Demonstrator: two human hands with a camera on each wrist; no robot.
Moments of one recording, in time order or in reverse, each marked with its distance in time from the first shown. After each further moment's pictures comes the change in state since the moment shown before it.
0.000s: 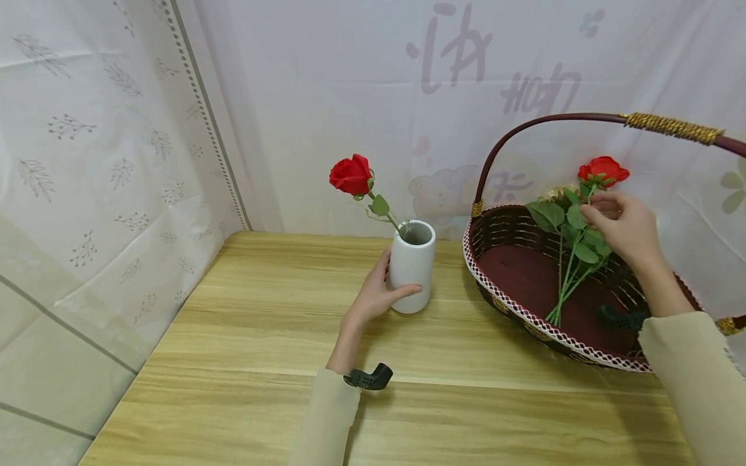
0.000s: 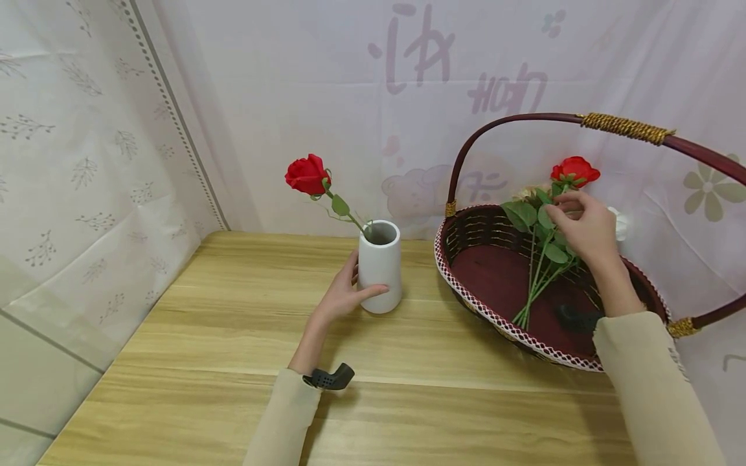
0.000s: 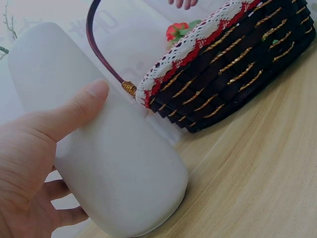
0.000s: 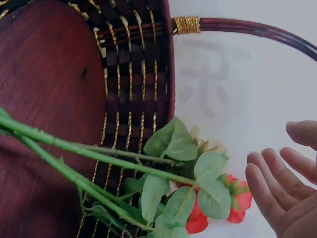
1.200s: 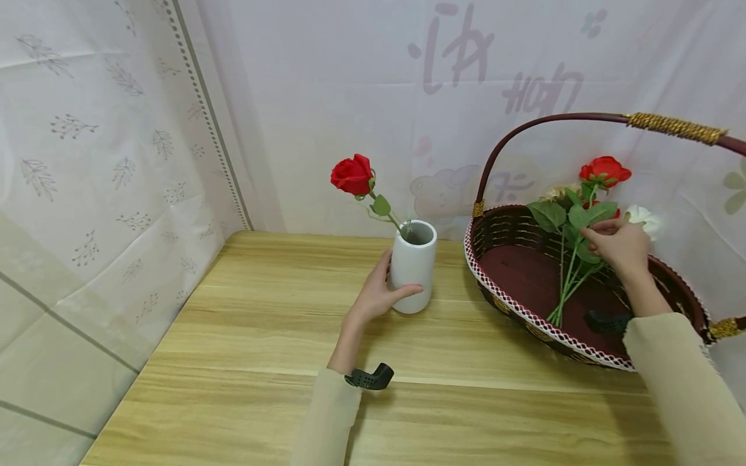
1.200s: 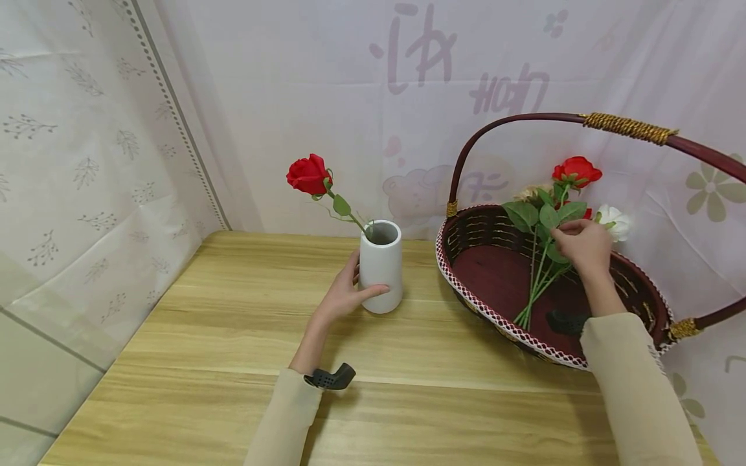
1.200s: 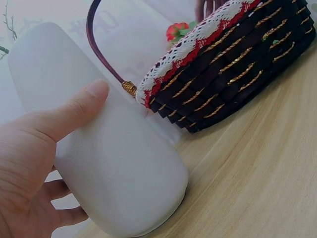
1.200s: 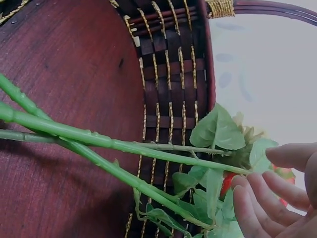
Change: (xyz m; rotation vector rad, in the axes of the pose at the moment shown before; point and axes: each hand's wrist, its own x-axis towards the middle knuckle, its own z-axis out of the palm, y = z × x) left_hand 0.000 0.000 0.000 -0.023 0.007 0.007; right_hand -0.006 0.034 0.021 -0.008 -0.058 0.331
